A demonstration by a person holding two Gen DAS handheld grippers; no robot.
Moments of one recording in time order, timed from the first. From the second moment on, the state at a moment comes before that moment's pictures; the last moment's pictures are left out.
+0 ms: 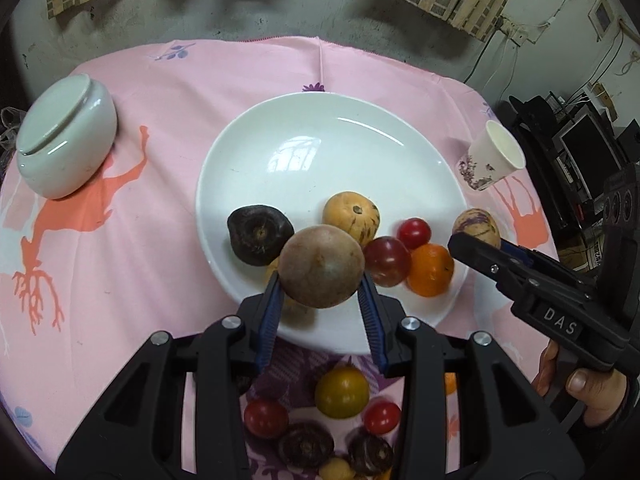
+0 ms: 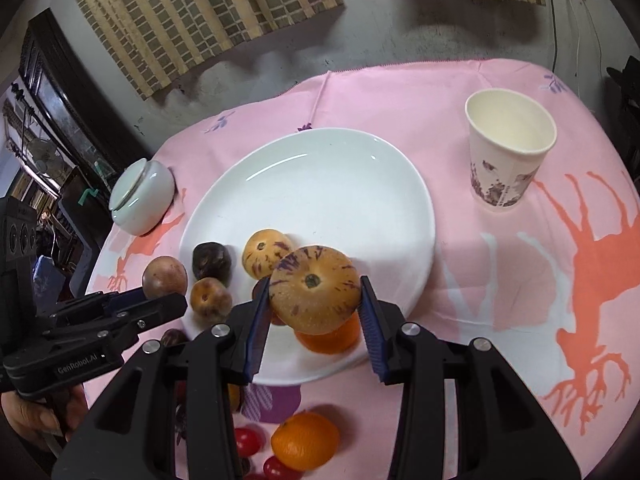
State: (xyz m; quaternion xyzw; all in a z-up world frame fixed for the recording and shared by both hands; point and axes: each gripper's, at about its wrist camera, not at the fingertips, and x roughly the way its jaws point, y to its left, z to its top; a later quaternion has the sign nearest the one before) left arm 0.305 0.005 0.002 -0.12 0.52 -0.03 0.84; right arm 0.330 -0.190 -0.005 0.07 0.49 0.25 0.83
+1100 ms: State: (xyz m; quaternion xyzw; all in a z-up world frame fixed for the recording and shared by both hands) left arm 0.184 0.025 -0.008 -0.16 0.55 0.02 0.82; right arm 0.212 -0.230 -0.002 0.07 0.52 0.23 0.82
